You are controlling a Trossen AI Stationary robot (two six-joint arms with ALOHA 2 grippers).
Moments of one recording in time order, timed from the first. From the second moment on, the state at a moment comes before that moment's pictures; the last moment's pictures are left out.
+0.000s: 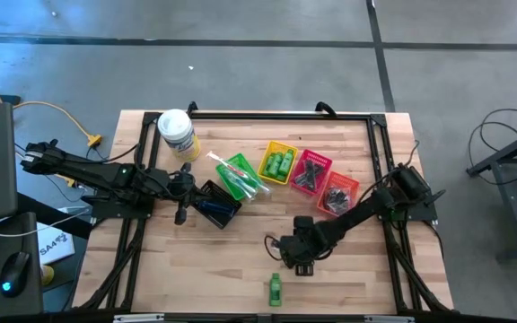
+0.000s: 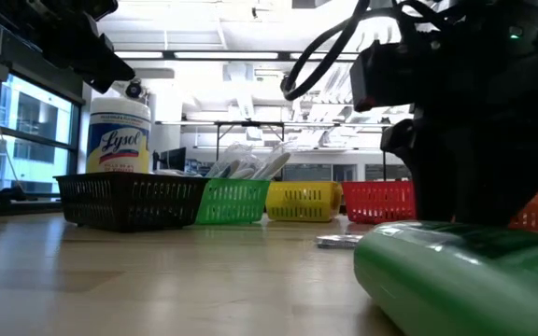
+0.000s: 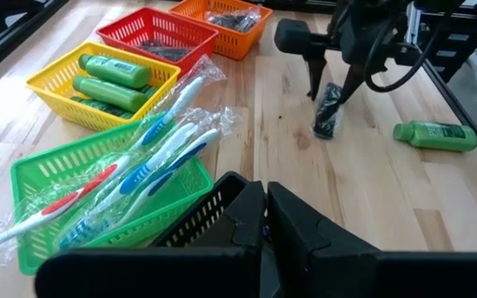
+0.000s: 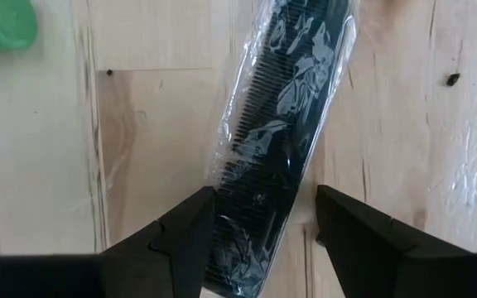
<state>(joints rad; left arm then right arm) -0.21 0.68 0.48 -0.22 -0.19 -0.19 0.48 1.94 1.20 -0.64 0.13 0.49</state>
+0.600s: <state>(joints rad) -0.21 0.68 0.48 -0.22 -0.13 -0.19 0.51 1.89 1.20 -0.62 0.13 0.53</state>
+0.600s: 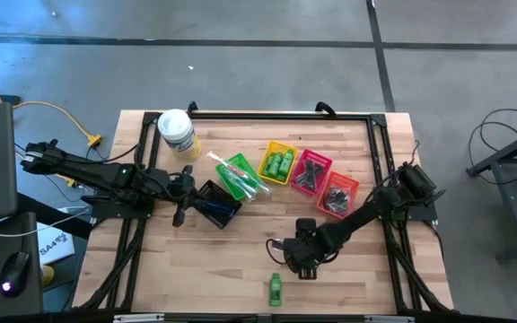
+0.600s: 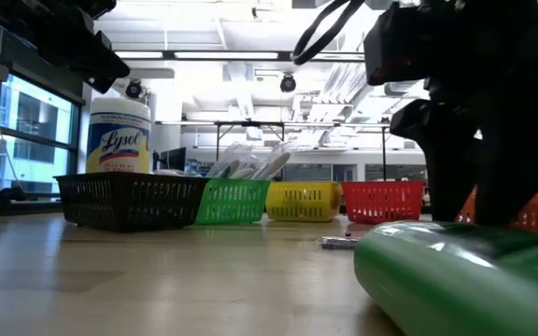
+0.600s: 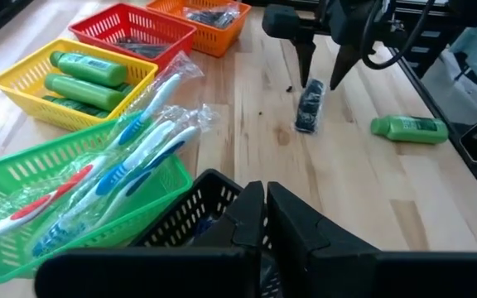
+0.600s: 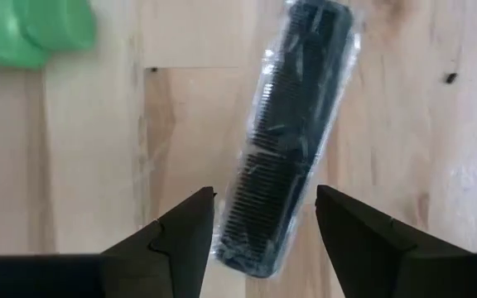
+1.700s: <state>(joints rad) -0.21 0.68 0.48 -0.20 -0.14 -0.19 0.51 1.89 1.20 -0.64 0.08 0.78</state>
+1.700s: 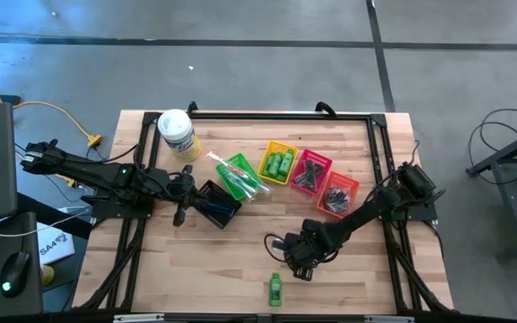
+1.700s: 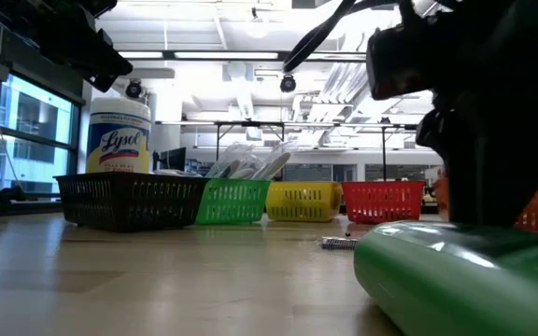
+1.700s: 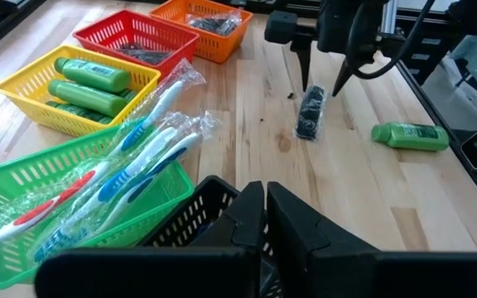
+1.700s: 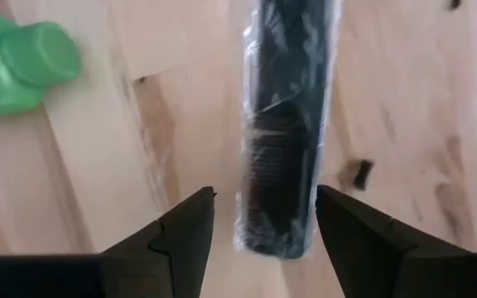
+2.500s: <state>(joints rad) -0.21 0.68 0.48 -0.20 -0.14 -0.18 0.52 1.88 1.12 -0.60 0.10 0.89</state>
